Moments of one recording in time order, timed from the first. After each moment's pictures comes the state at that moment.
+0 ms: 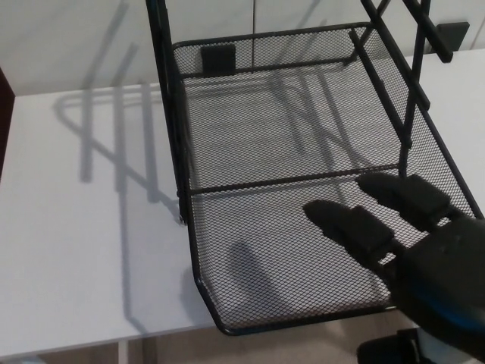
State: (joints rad) left_arm 0.59 0.45 -0.03 0.16 0.04 0.03 -0.30; right_arm 0.24 -0.63 0.21 -0.89 -0.93 0.07 0.41
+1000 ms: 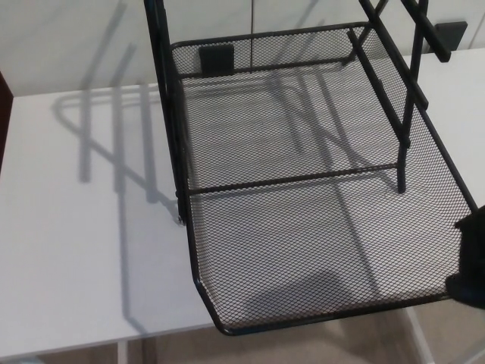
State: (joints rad) left_arm 0.58 0.44 -0.03 0.17 0.04 0.03 -0.30; right_arm 0.24 -0.66 -0.26 -0.82 -0.50 0.02 0.46
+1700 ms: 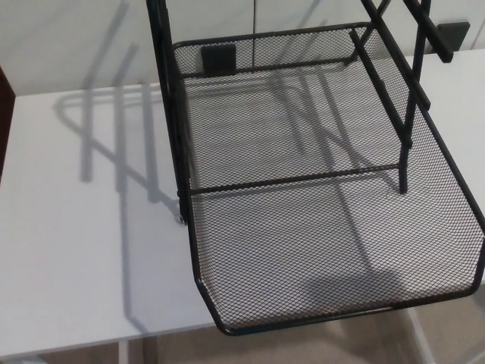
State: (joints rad) left_arm 0.57 0.44 -0.03 0.18 0.04 0.03 -0.30; right_arm 0.25 -0.72 -0.61 -0.63 -0.20 0.02 0.54
